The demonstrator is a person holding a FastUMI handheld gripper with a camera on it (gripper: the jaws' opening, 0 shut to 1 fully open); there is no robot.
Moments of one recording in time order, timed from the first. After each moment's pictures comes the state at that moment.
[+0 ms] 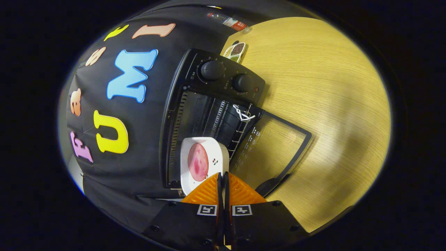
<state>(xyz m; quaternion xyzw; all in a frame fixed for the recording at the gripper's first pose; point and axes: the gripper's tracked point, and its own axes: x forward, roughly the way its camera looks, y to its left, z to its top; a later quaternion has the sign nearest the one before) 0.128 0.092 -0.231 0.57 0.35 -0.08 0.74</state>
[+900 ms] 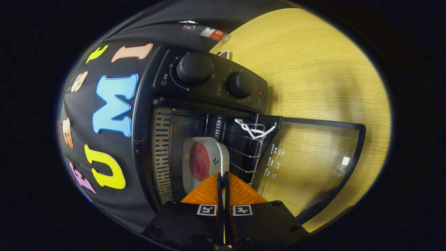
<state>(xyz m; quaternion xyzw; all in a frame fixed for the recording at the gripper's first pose) 0.212 0.087 -0.265 0.62 0.26 -0.19 0.71</state>
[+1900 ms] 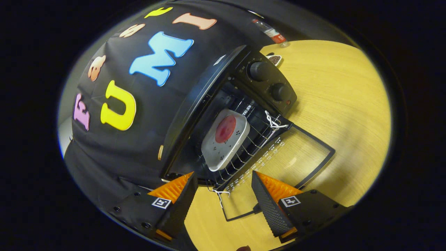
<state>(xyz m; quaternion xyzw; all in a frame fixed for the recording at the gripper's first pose) 0.125 0.107 -0.216 0.42 0.33 -0.02 0.84</state>
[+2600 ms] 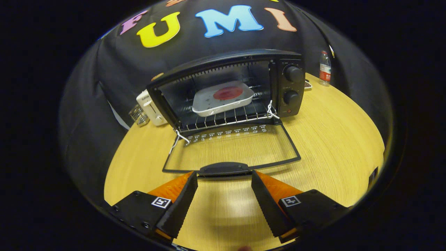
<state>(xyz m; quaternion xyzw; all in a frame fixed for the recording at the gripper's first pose) 0.045 0.099 -0.281 0.07 0.43 0.05 0.90</state>
